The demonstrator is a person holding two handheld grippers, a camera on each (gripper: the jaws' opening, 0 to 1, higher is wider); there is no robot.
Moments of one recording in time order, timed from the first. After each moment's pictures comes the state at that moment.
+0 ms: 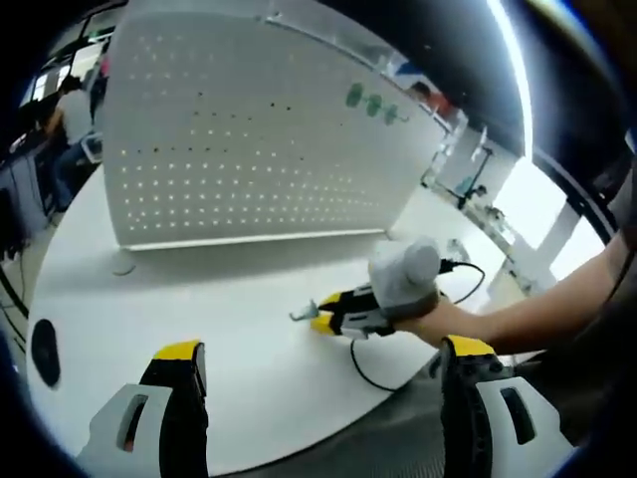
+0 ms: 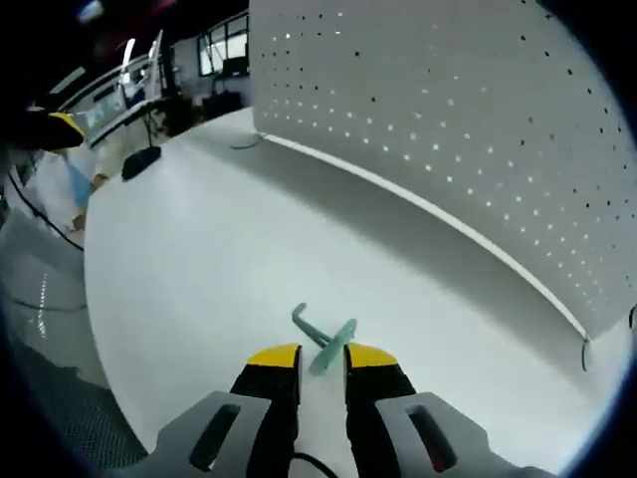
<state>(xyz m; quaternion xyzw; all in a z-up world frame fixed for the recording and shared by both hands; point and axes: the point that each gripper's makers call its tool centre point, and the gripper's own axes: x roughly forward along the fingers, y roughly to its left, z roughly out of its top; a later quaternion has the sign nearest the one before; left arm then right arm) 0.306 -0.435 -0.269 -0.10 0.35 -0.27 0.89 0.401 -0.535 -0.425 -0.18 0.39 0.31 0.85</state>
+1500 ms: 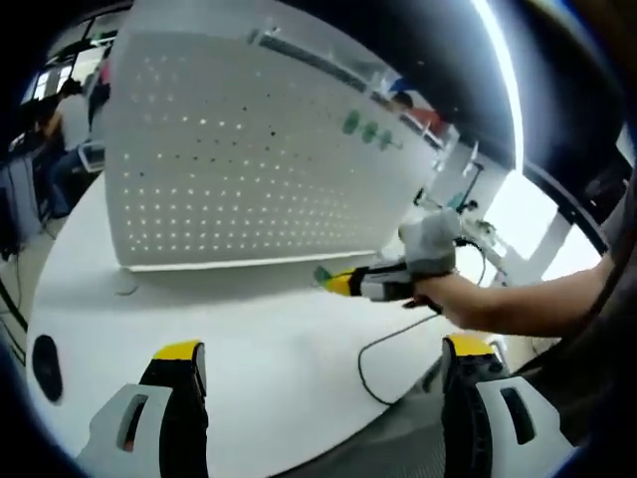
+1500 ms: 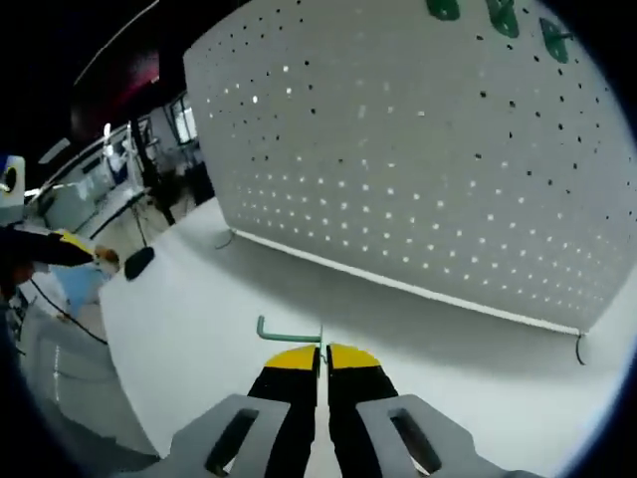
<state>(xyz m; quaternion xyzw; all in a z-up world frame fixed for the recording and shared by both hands) 0.318 -0.424 -0.241 -0.12 0.31 -0.28 0.90 0.444 -0.551 -0.324 -0.02 0.32 0.30 0.90</state>
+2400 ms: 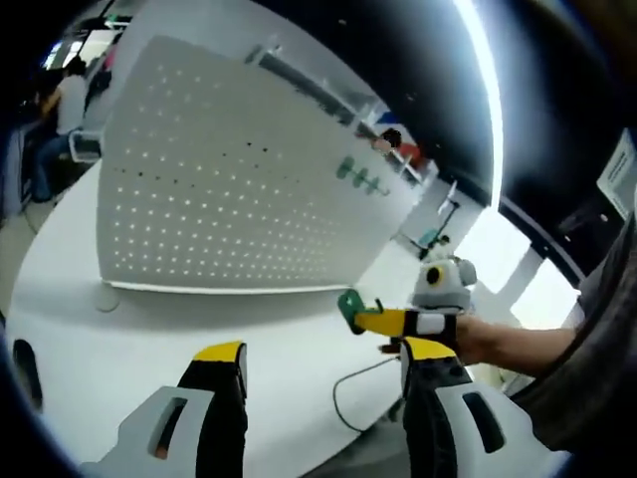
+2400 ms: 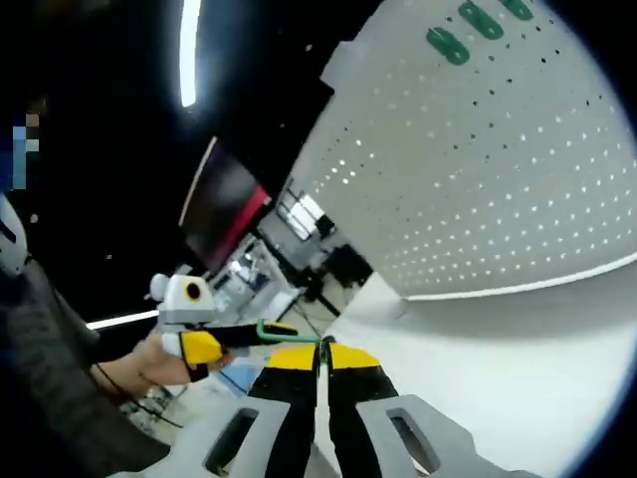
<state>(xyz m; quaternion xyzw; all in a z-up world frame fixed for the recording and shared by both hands) 0.337 -0.418 -0.202 -0.21 0.26 -0.34 0.88 0.355 -0.476 -0.213 0.29 0.23 0.52 0.77</state>
